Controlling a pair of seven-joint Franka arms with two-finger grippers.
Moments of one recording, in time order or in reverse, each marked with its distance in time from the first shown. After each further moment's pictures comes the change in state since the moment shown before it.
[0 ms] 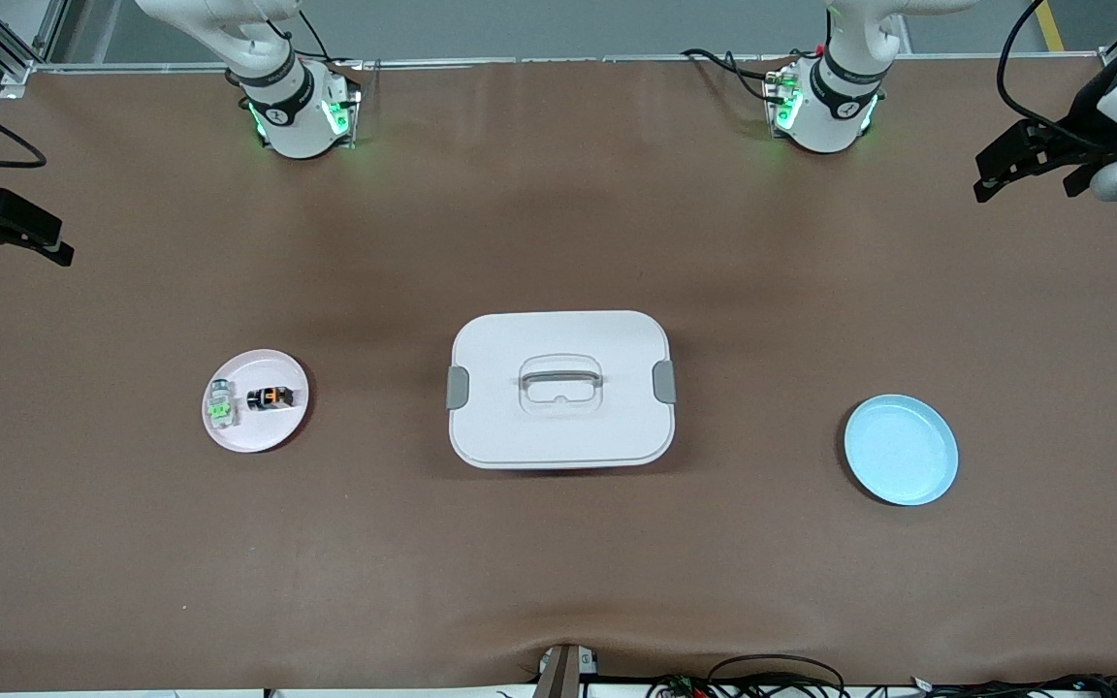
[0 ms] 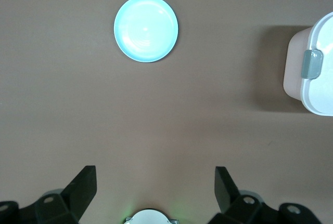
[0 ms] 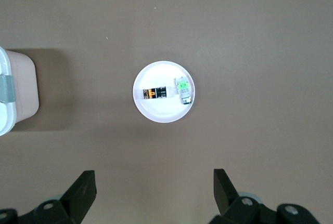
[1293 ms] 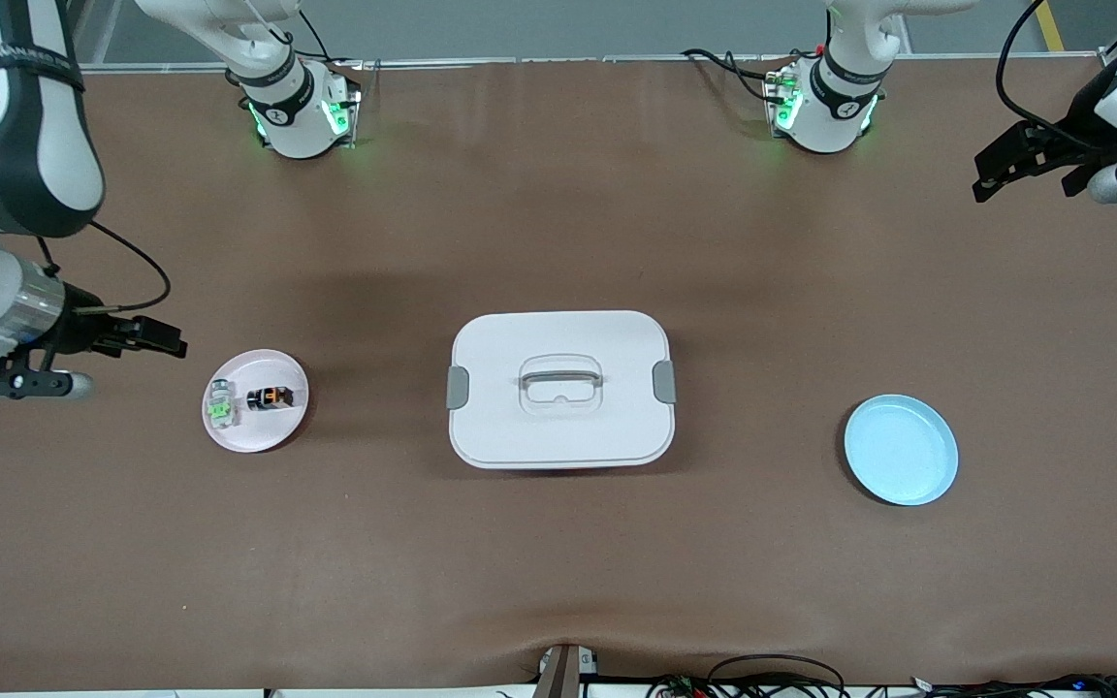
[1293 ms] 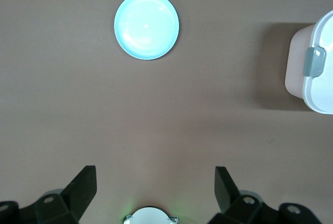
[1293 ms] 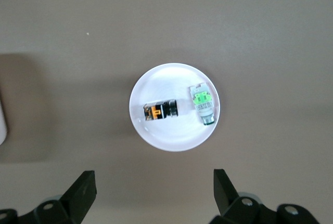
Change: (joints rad) left arm 0.002 0.001 0.000 -0.004 0.000 -0.005 0.000; right arm 0.002 0.138 0.001 -0.342 0.065 0.434 0.026
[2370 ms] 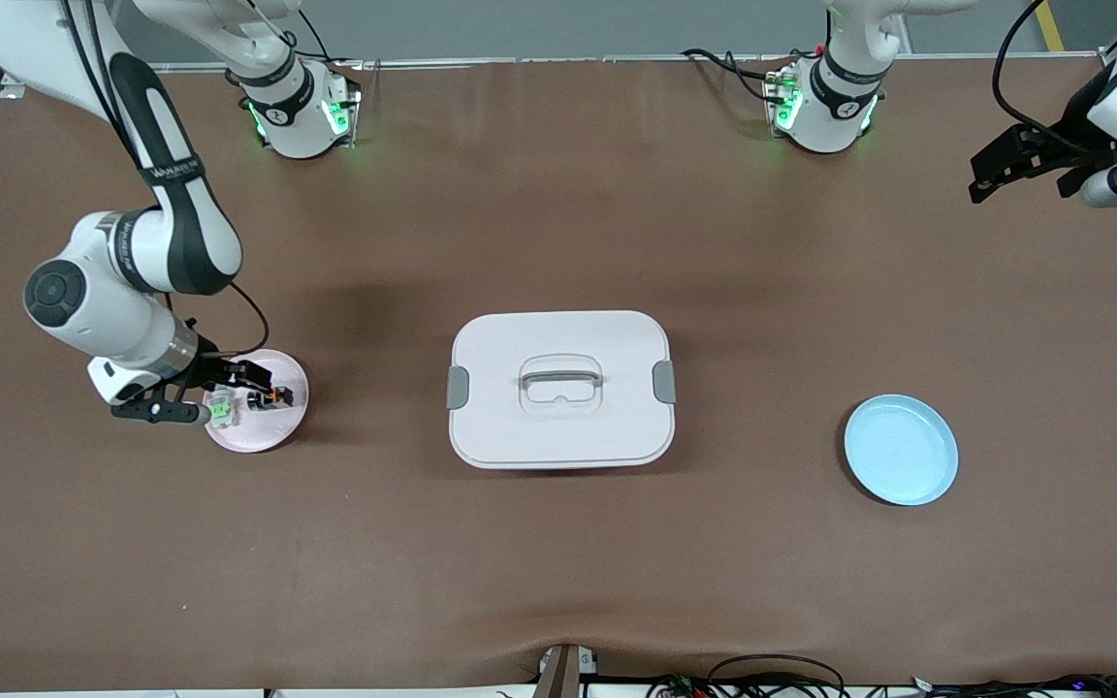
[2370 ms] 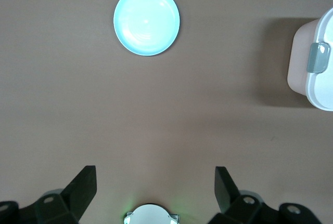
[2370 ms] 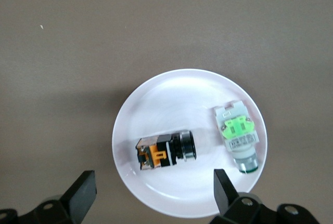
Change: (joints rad) left arm 0.000 0.000 0.000 -0.015 0.000 -0.003 0.001; right arm 0.066 0.172 0.003 -0.243 0.001 0.498 0.047
